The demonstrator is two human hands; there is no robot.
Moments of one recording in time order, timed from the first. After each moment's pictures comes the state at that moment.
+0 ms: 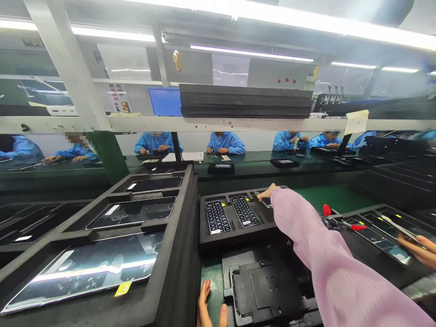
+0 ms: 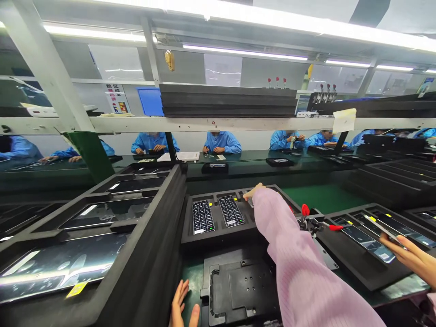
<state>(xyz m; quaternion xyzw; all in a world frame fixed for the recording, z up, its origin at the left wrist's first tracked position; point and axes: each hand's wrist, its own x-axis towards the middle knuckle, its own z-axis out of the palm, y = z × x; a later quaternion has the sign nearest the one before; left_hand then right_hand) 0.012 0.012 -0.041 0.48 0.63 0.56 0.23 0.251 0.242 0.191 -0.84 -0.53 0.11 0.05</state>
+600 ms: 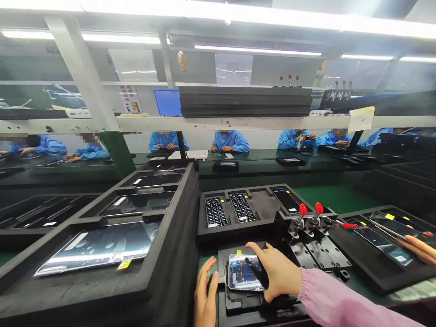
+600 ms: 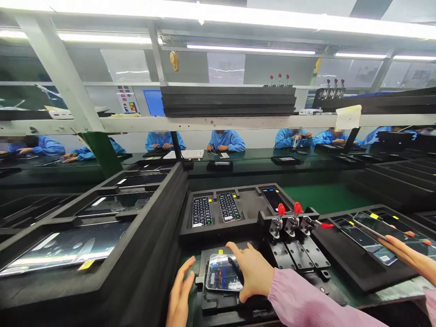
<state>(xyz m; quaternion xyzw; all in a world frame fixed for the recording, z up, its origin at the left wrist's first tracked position) 0.018 0.016 0.021 0.47 0.56 0.57 0.38 0.231 0.054 0.092 -0.48 -0.86 0.14 0.05</state>
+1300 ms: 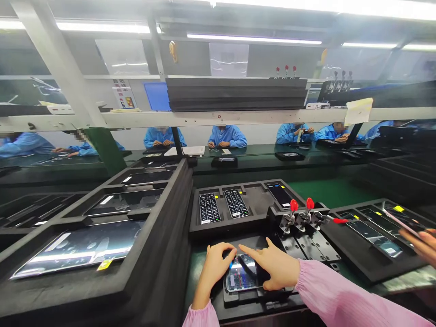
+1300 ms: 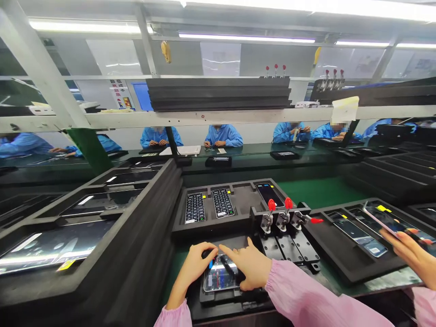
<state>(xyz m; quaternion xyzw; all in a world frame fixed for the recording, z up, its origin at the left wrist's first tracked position) 0.051 0.078 0.053 0.72 0.52 0.33 0.32 0.258 0.057 0.104 -0.43 -0.89 0.16 -0.07</state>
